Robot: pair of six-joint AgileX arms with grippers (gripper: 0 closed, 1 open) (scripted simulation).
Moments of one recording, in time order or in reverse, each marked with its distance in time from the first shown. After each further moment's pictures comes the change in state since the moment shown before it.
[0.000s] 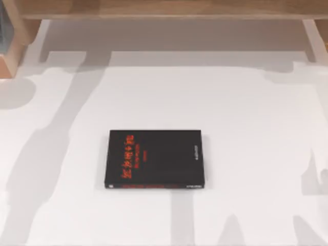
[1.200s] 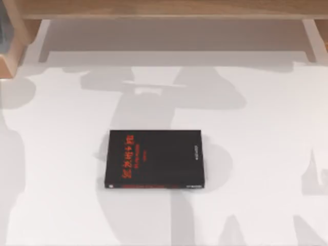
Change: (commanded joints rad) left arm 0.653 0.000 -0.157 0.316 0.742 -0.067; right arm 0.000 0.000 0.000 0.000 0.000 0.000
